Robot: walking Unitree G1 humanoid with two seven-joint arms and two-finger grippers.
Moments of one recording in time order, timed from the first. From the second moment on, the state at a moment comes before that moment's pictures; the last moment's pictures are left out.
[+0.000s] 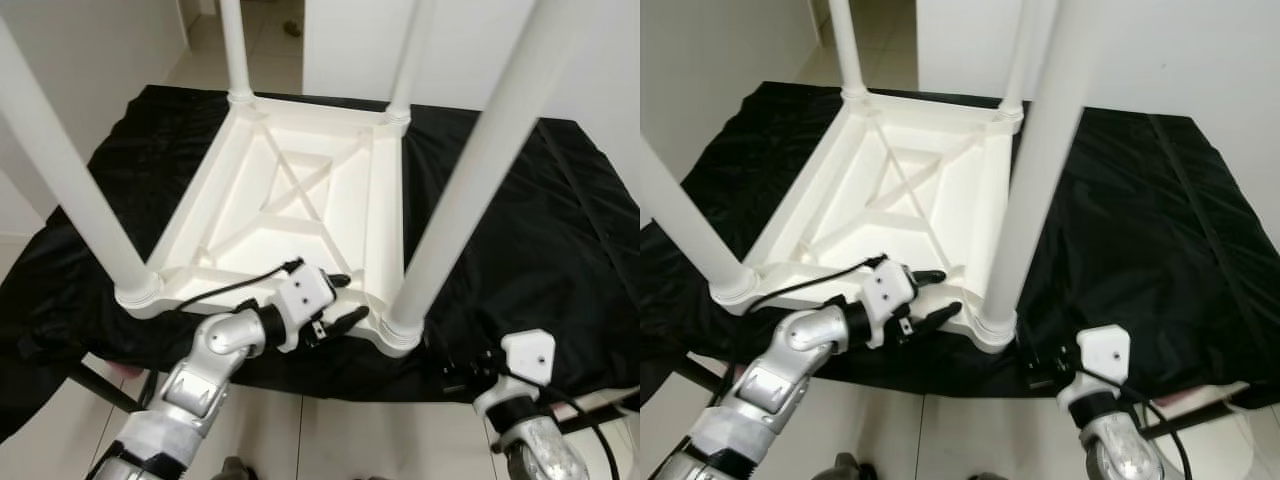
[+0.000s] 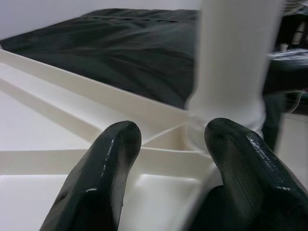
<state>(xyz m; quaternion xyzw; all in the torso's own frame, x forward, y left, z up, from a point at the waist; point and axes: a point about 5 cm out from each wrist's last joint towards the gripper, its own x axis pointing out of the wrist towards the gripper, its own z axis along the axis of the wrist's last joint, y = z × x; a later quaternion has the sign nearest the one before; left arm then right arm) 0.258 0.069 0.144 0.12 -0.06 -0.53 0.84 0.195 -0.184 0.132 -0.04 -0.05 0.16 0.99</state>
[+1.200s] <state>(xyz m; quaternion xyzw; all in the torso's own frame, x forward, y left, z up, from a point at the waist) 0.226 0.086 0.152 0.09 0.02 -0.55 0.83 0.246 -0.170 0.150 -0.03 0.00 0.46 0.89</state>
